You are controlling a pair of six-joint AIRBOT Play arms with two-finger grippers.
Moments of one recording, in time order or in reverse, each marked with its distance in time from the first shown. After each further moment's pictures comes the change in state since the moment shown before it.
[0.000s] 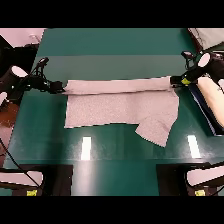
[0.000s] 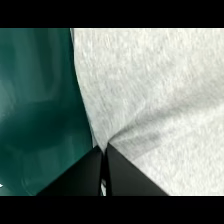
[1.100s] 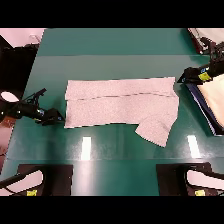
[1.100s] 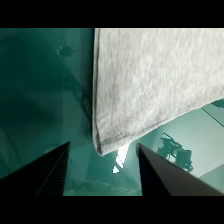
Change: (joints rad) left arm 0.126 0.301 -0.473 -0.016 -0.258 -0.078; right arm -0.080 0.292 -0.025 0.277 0.232 -0.114
